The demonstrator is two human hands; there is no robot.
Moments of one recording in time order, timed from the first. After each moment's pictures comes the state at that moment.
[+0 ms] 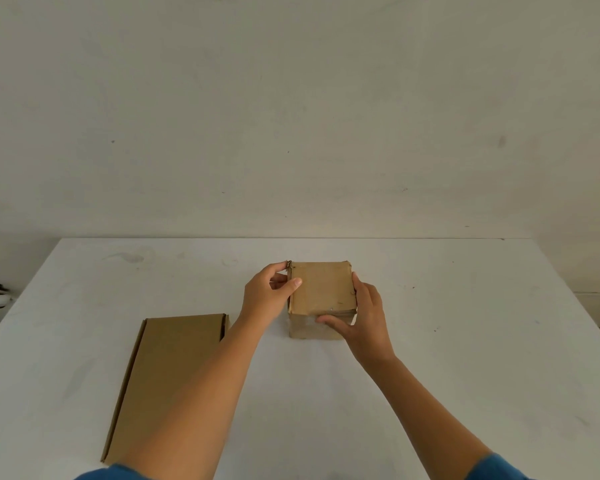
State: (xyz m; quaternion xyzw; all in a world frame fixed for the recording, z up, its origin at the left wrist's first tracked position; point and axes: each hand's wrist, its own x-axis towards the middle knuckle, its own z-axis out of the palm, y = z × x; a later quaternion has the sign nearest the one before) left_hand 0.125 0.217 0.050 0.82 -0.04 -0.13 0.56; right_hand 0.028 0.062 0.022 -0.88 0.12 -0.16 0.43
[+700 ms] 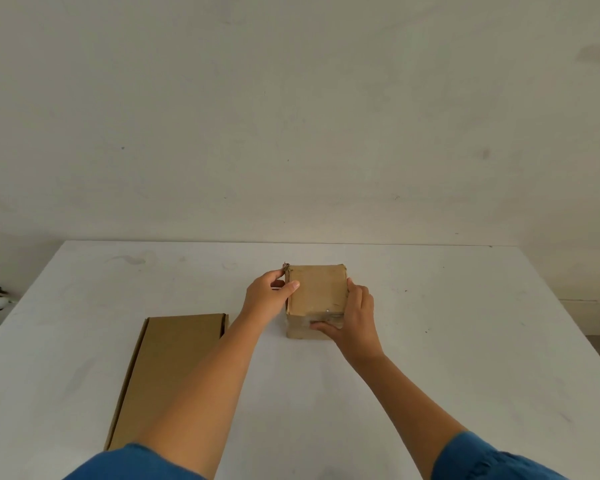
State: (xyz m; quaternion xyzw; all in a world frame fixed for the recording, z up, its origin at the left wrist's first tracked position) left_hand 0.123 0.218 0.055 0.83 -0.02 -0.19 0.53; right_hand 0.026 0.065 0.020 -0.92 0.12 -0.13 0.35
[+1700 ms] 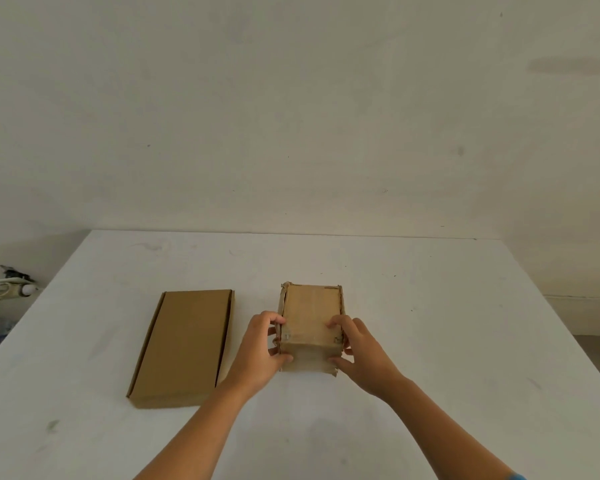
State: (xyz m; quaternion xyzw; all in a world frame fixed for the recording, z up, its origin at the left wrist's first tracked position) left_hand -0.018 0.272 0.020 0.84 -0.15 -0.11 0.51; right_hand -0.083 0.062 0.026 -0.93 0.01 0.02 0.37
